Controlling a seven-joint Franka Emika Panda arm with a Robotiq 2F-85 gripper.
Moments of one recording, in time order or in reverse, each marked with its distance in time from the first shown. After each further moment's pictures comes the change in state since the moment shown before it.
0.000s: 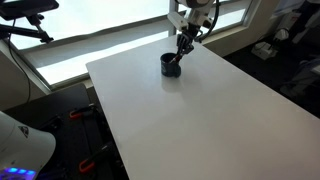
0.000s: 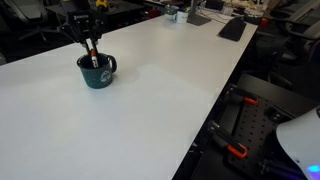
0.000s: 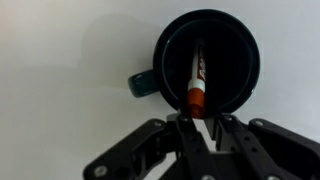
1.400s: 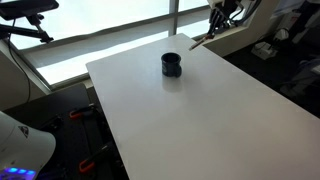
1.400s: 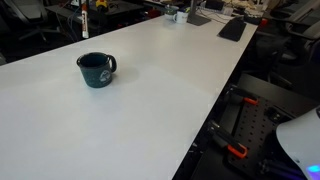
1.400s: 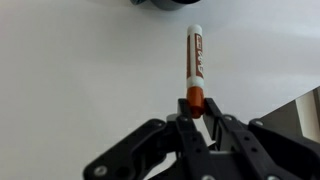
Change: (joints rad) arm -0.143 0.025 0.000 0.295 0.115 -0.031 -0.004
